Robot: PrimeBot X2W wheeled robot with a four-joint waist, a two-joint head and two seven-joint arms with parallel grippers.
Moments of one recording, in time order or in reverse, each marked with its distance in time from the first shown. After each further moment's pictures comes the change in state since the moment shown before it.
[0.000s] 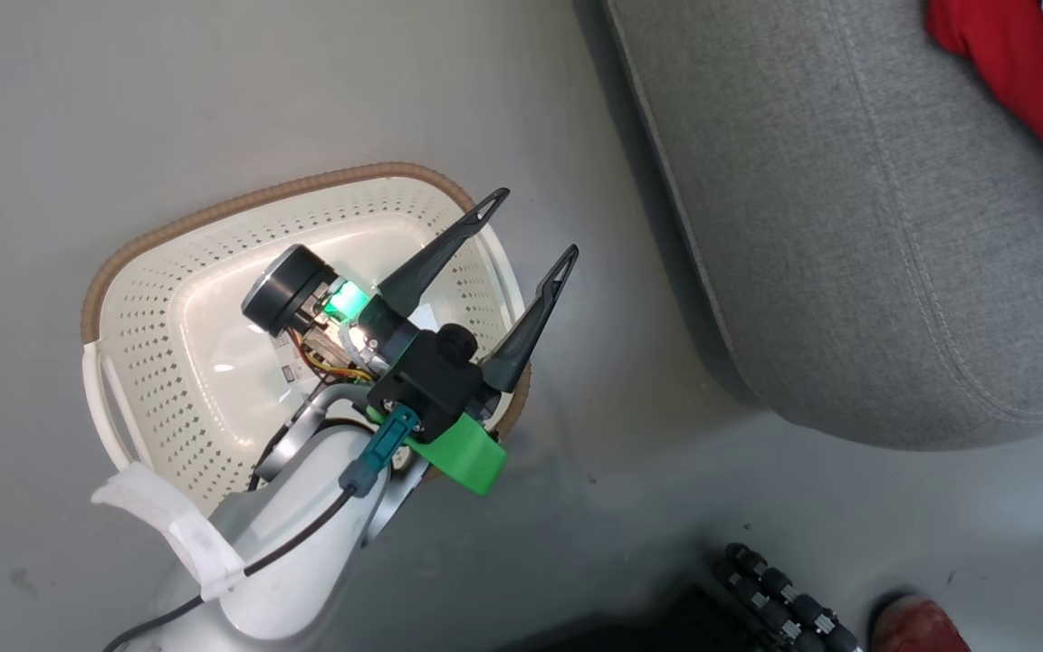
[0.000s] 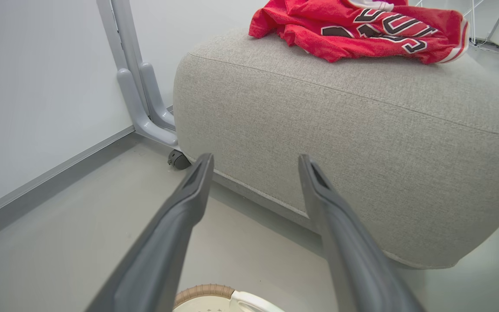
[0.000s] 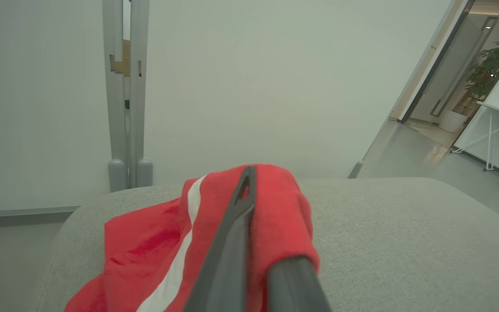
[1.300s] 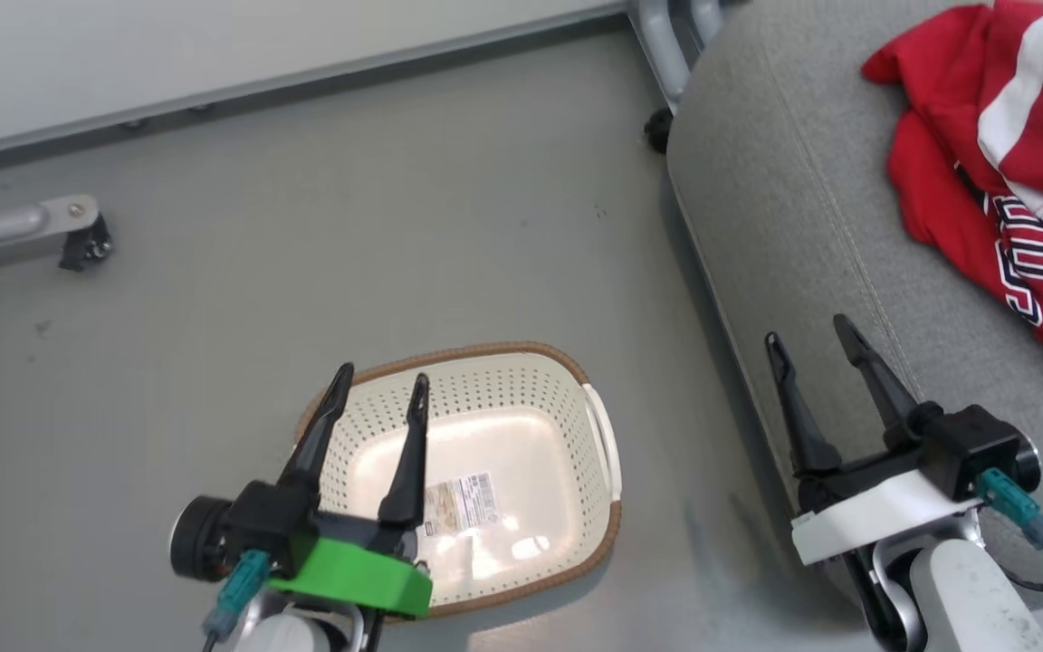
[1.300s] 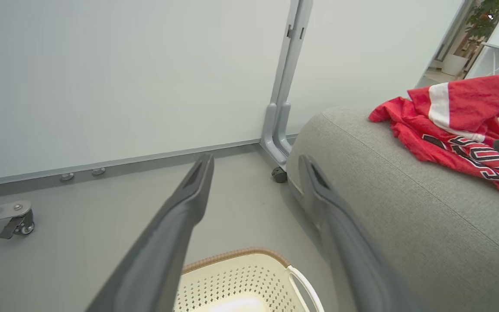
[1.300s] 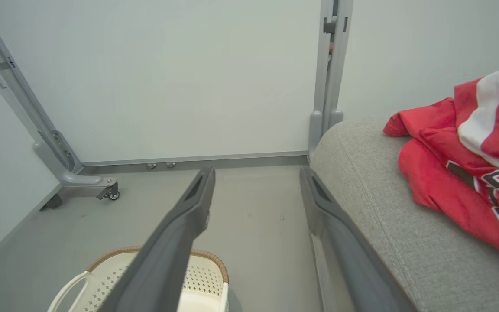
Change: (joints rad) left arm 0.460 -0.132 0.323 -0.097 -0.194 0.056 0.000; right arm 0.684 0.484 0.243 -0.273 -0.279 0.000 0.000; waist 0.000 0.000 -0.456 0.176
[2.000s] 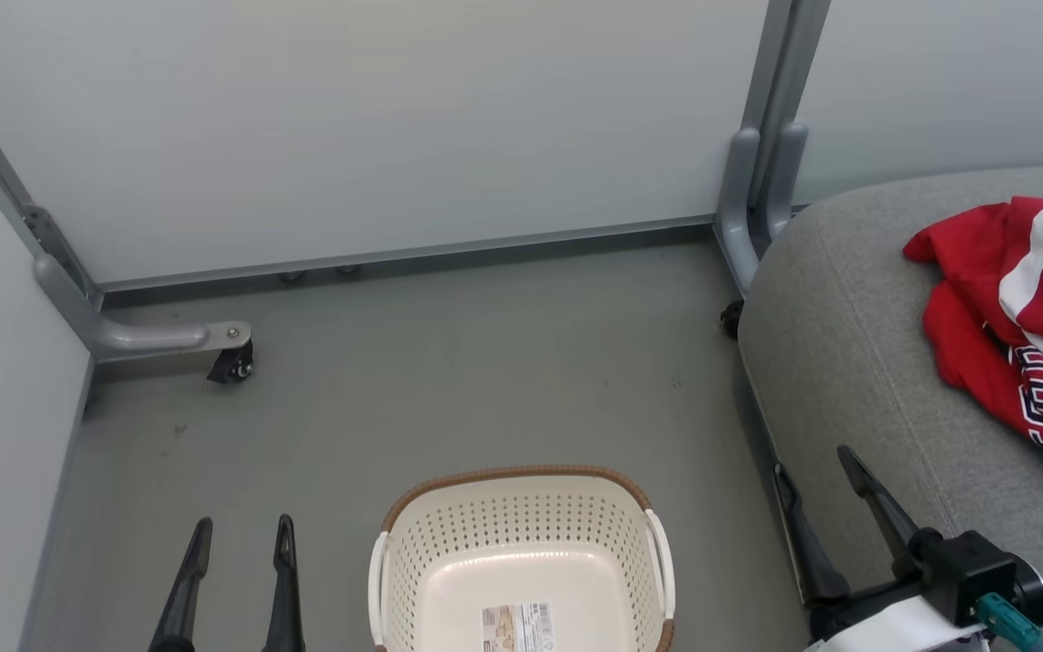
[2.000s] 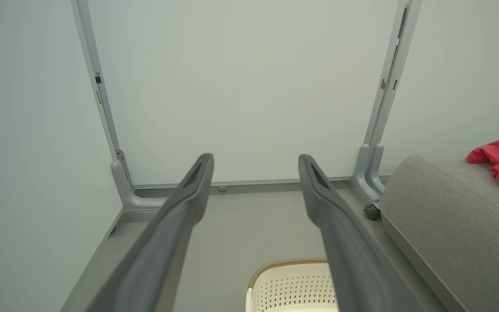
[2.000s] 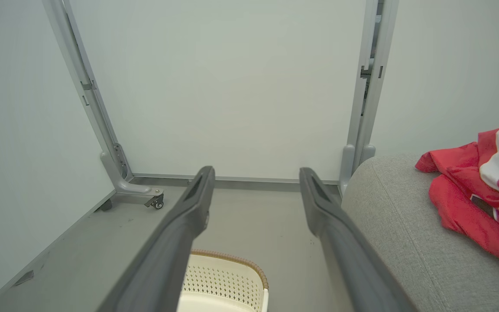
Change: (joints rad) left arm 0.365 -0.009 0.276 -0.197 0.098 -0.039 0.000; right arm 0.248 0.020 -0.004 -0.076 -0.028 0.000 0.000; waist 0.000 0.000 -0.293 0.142
